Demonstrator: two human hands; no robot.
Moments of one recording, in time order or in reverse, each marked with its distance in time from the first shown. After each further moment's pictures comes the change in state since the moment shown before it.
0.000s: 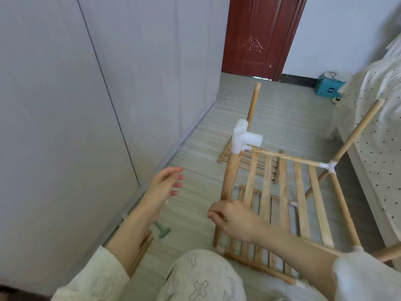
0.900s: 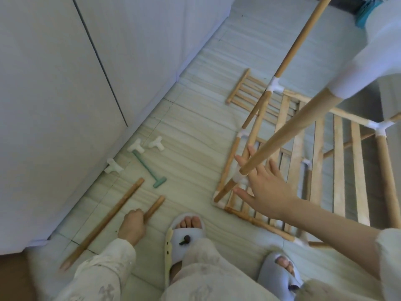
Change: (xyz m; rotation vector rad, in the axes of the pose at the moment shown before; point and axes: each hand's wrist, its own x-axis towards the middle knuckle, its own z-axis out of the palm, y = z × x) left_hand 0.015 -0.329 -0.075 1.199 -0.252 -0.485; right_hand 0.037 0.079 0.065 -0.333 -0.227 0.224
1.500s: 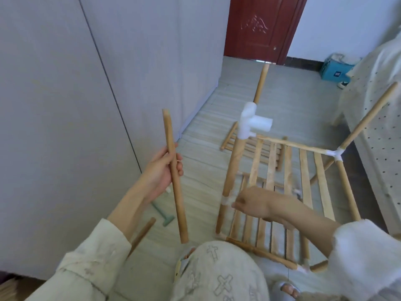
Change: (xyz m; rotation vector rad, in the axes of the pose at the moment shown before) left_hand -0.159 0.153 -0.257 -1.691 -0.093 0.657; right_hand -0.055 -0.015 -0.090 0.270 -0.249 0.022
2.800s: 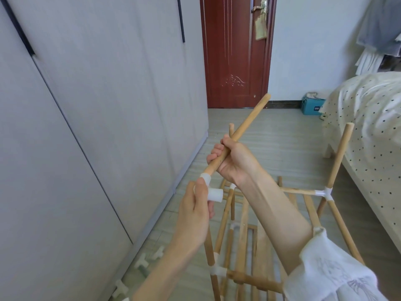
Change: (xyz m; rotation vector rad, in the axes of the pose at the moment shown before) left_hand -0.020 0.003 0.161 0.718 0.033 0.427; right_hand -0.013 -0.008 -0.164 2.333 0.351 -0.589
